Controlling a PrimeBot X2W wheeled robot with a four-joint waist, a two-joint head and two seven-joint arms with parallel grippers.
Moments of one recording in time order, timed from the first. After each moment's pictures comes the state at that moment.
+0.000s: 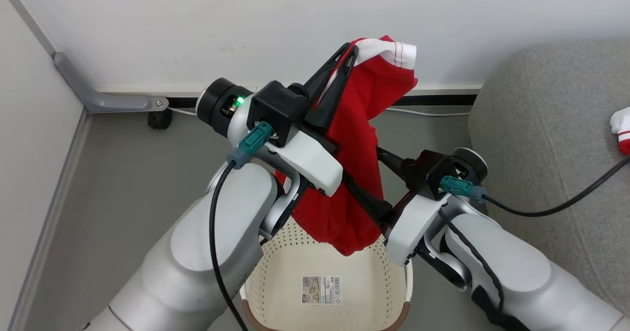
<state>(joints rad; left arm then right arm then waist) -0.77 0.08 -0.71 0.33 -0.43 0.09 -0.20 -0.73 -0.22 0.96 0.52 0.57 0.13 -0.26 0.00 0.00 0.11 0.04</state>
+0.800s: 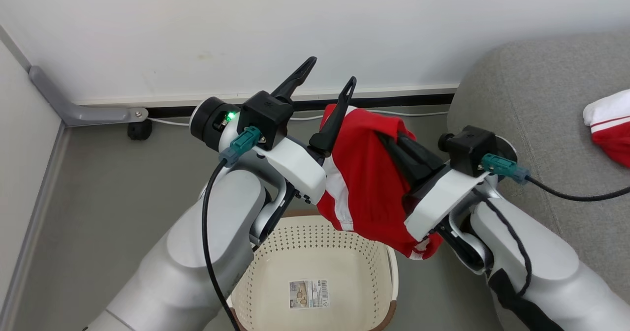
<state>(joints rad) -0.76 0.08 -0.73 0.47 -0.48 0.04 -0.22 -0.70 -0.23 0.80 0.50 0.60 0.13 -0.26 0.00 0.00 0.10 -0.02</state>
